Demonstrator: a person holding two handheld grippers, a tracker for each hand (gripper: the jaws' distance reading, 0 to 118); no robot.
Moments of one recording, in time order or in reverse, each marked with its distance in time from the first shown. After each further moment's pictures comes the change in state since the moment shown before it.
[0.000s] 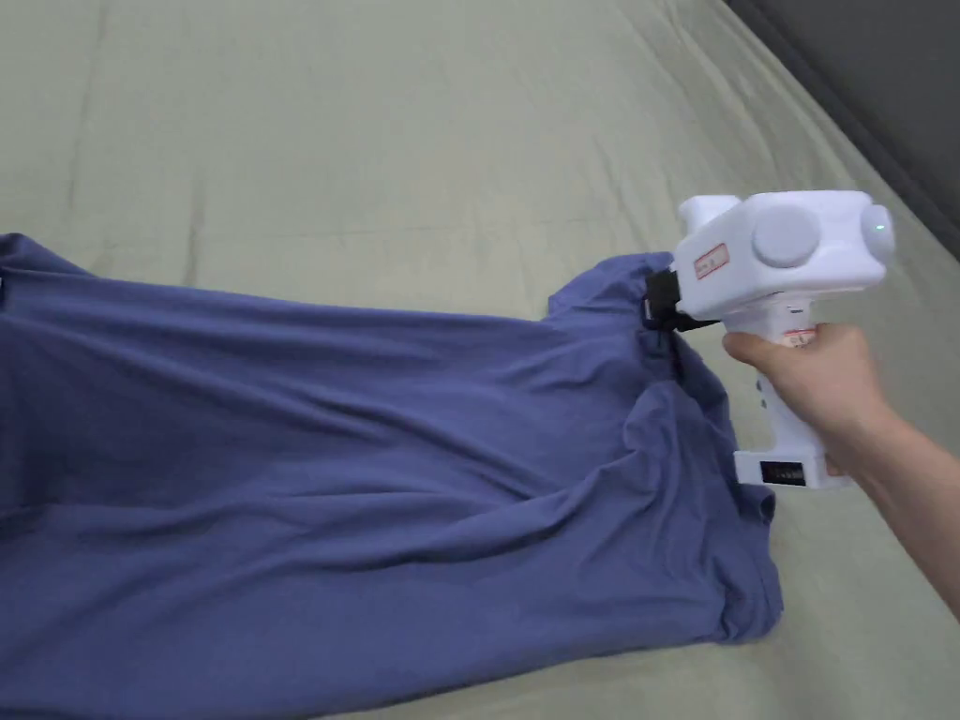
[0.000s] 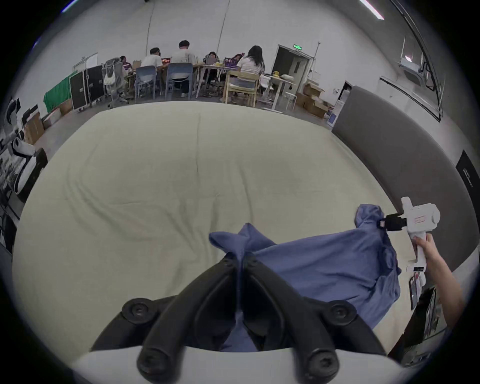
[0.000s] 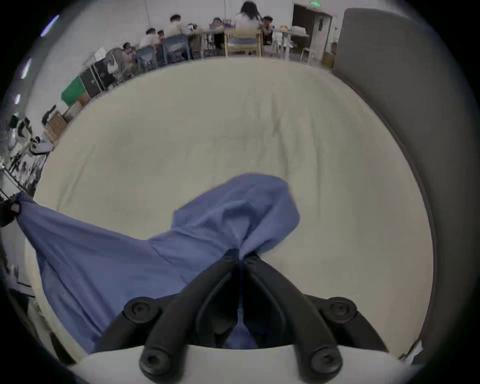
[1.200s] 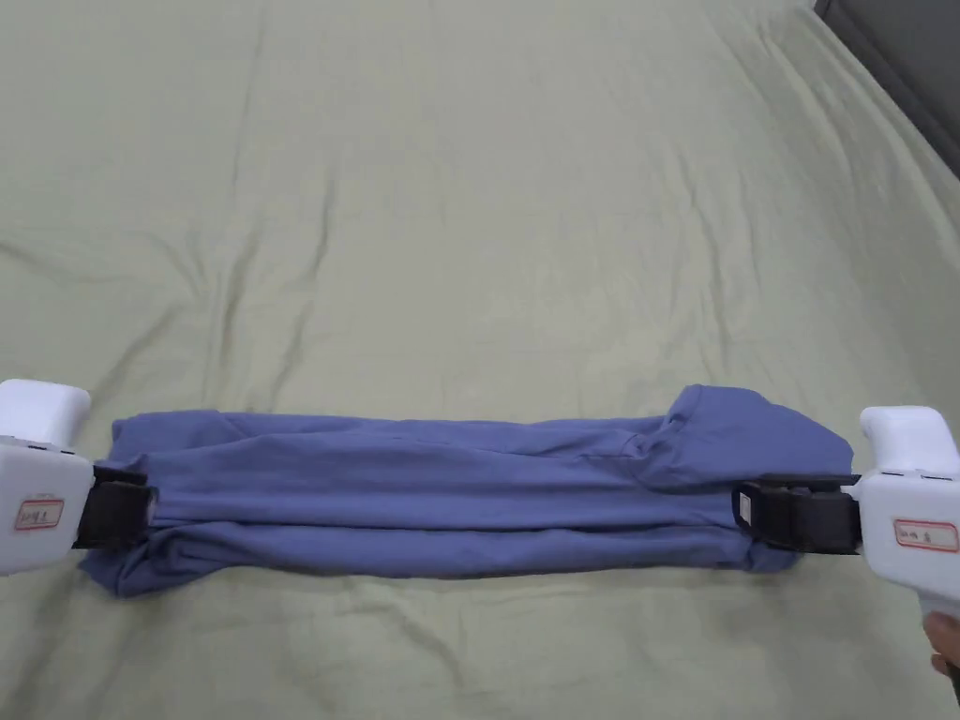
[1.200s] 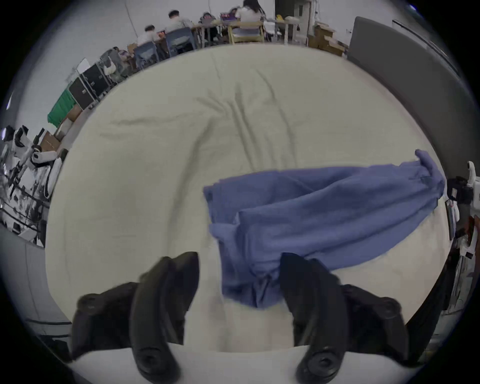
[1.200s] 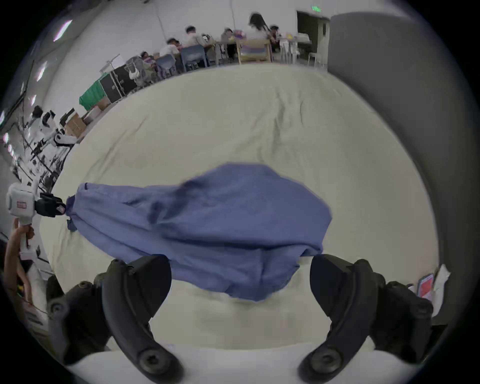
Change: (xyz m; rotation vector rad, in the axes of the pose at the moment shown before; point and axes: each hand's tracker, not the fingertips) left arm 0.024 -0.163 0.081 -0.271 0.223 -0.132; right arm -0.029 -0.212 0.156 0.069 0.065 0.039
